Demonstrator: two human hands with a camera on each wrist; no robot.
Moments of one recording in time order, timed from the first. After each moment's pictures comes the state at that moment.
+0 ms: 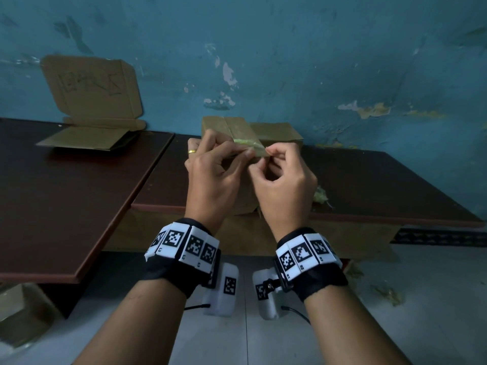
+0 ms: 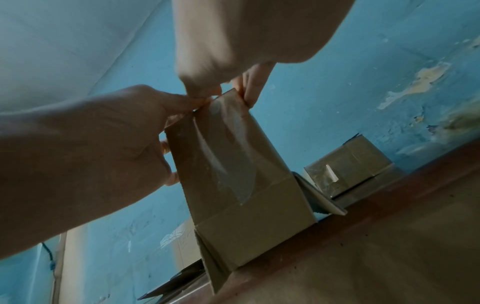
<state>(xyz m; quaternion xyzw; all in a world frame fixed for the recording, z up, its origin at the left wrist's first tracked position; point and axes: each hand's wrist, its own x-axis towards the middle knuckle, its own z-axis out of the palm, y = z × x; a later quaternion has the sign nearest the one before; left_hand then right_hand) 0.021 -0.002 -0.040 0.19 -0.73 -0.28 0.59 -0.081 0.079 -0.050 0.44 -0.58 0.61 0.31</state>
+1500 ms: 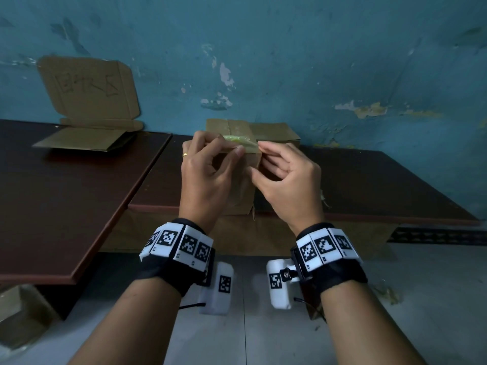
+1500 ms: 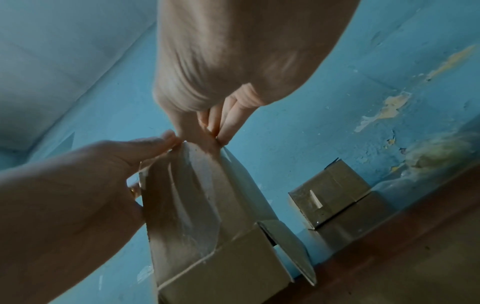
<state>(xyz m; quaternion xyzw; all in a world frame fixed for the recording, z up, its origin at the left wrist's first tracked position) 0.023 -0.006 -0.042 0.18 -0.73 -0.29 0.59 -0.098 0.102 -0.036 0.52 -0.56 0.64 0.09</state>
